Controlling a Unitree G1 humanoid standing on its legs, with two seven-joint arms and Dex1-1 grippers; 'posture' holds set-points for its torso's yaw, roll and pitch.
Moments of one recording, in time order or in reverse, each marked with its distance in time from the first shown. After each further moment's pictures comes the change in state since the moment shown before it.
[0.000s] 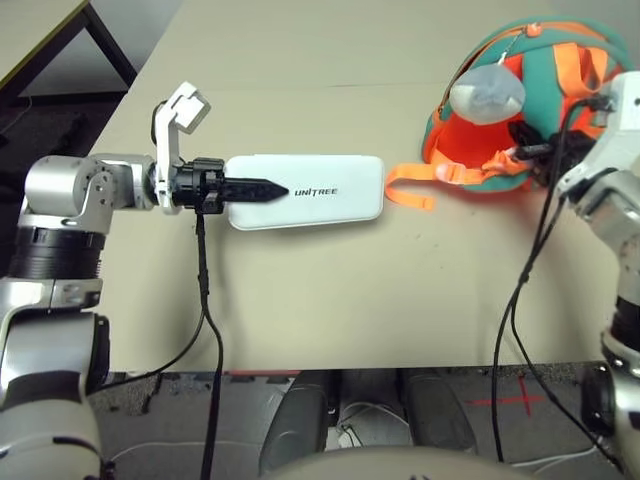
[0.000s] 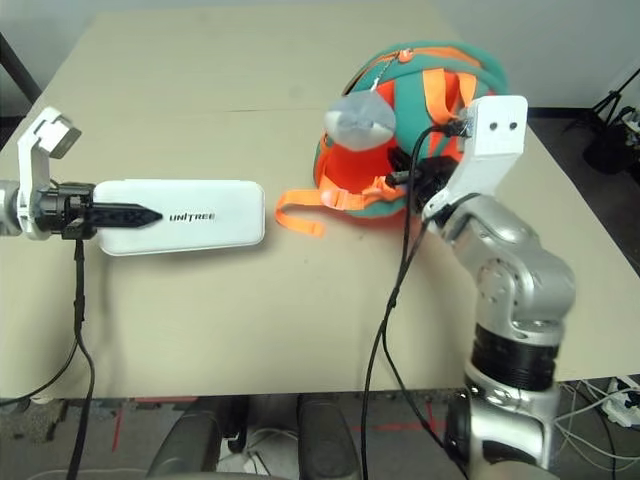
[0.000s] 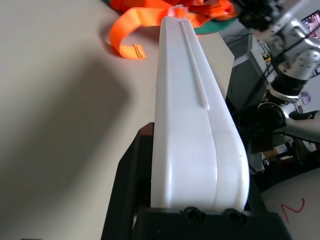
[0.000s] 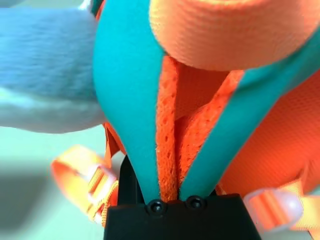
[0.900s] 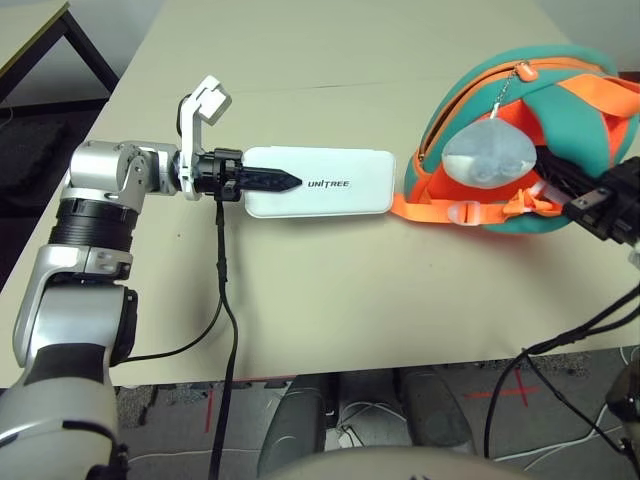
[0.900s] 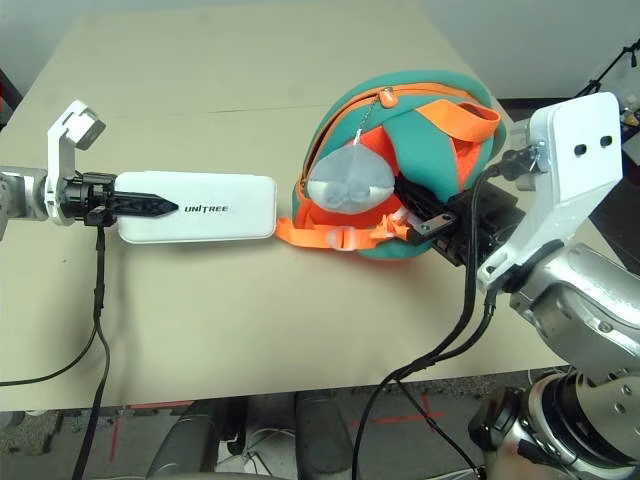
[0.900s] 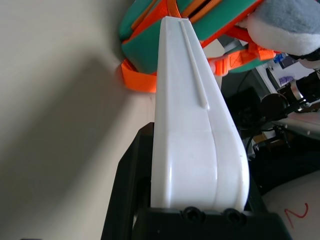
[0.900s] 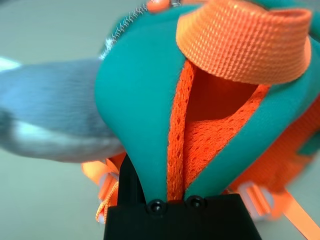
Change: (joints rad) left arm -0.145 -0.087 -0.092 0.220 0.141 -0.113 -0.124; right arm 0.117 -0.176 -0.400 -0.361 0.751 0.389 -0.285
